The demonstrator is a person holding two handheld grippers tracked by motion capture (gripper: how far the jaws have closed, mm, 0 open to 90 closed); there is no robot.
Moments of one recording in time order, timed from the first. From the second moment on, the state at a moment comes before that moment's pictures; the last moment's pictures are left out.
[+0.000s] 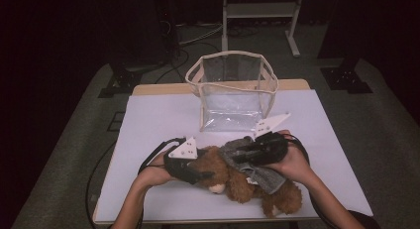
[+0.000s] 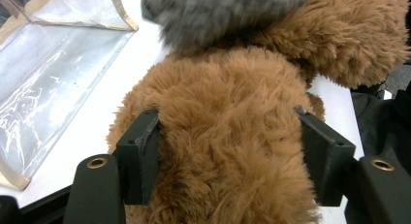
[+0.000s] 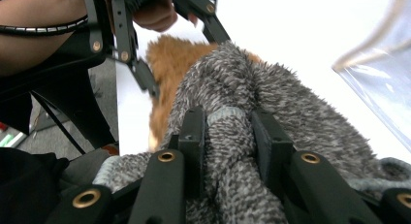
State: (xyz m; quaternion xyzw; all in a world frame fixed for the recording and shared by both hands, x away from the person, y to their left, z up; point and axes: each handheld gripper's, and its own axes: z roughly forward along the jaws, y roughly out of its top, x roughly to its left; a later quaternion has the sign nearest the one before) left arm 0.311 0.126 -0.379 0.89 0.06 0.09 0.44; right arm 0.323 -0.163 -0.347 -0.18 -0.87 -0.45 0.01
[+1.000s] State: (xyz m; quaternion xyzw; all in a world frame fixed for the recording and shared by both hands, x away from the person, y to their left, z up) left arm 0.320 0.120 -0.382 0.89 0.06 0.09 0.44; right arm 0.305 -0.222 -0.364 -0.24 -0.85 -0.48 -0.01
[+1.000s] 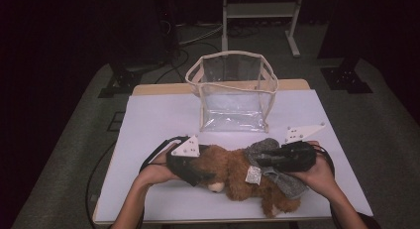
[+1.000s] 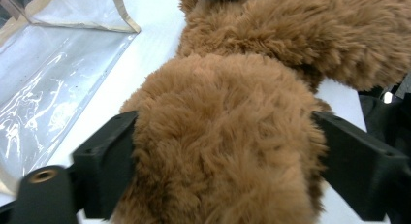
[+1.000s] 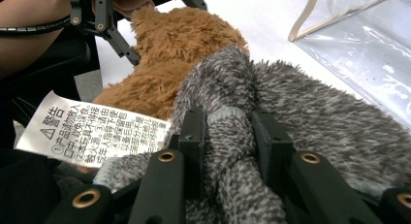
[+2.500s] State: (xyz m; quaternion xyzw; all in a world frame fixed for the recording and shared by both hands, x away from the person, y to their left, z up) left arm 0.348 0.149 -0.372 0.89 0.11 0.12 0.43; right arm 0.341 -0.175 -0.369 -0.20 -0.86 -0.46 0.01
